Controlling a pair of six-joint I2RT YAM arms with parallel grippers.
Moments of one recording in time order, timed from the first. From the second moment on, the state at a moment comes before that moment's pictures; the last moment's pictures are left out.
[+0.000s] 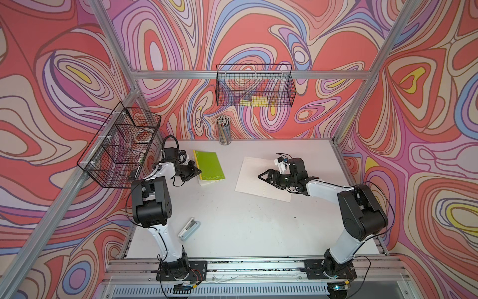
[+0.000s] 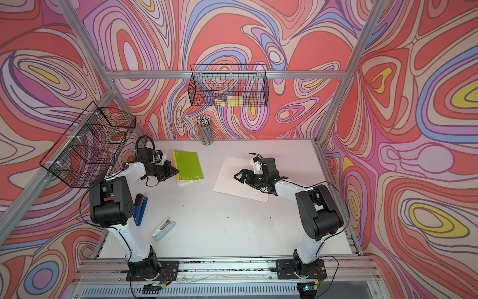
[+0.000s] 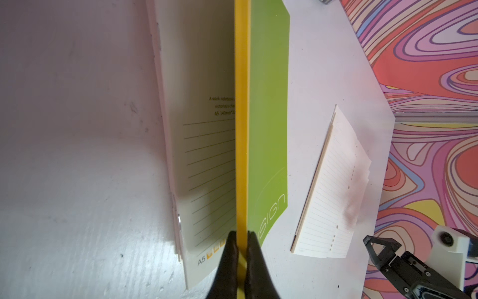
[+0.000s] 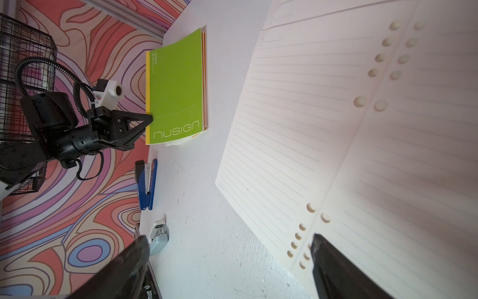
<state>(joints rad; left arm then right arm) 0.18 1.90 1.30 -0.50 0.60 -0.38 0.32 1.73 0.94 0.12 -0.64 0.64</state>
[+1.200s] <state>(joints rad) 0.18 1.94 1.31 -0.52 0.49 -0.36 0.32 1.73 0.92 0.16 -0.65 0.66</state>
